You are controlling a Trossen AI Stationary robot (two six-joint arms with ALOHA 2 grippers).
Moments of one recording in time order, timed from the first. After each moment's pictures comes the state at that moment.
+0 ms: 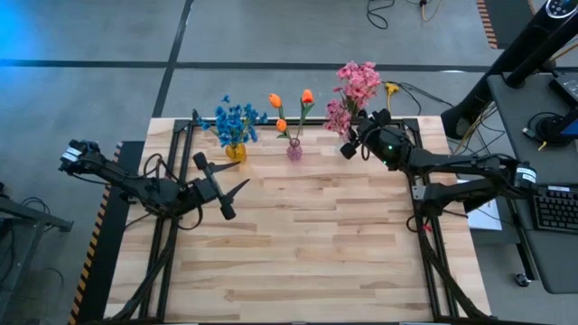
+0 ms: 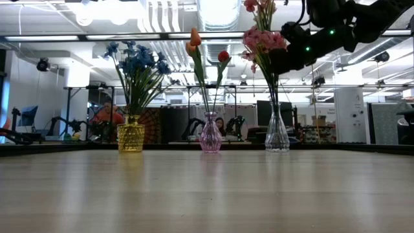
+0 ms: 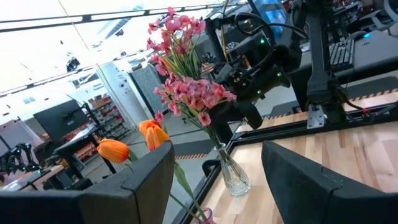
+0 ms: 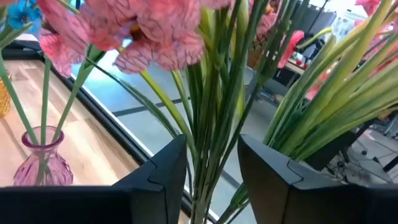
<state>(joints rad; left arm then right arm) -0.42 0.89 0.56 0.49 -0.91 0.53 -0.44 1.12 0.55 0.45 0.49 -0.29</state>
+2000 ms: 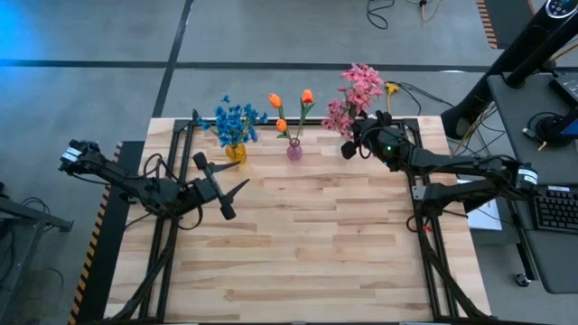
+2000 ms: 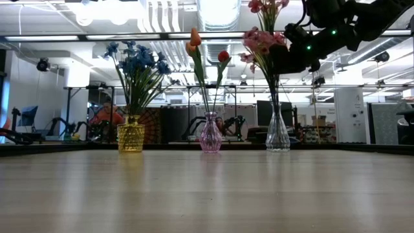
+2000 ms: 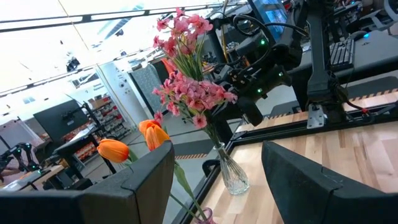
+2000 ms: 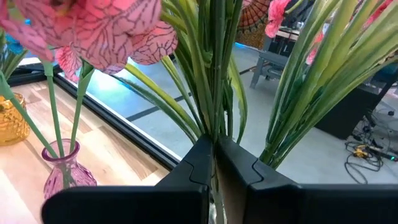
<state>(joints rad) -0.42 0.89 0.56 0.49 -0.91 0.53 -0.44 1.12 0.55 0.35 0.50 -0.06</state>
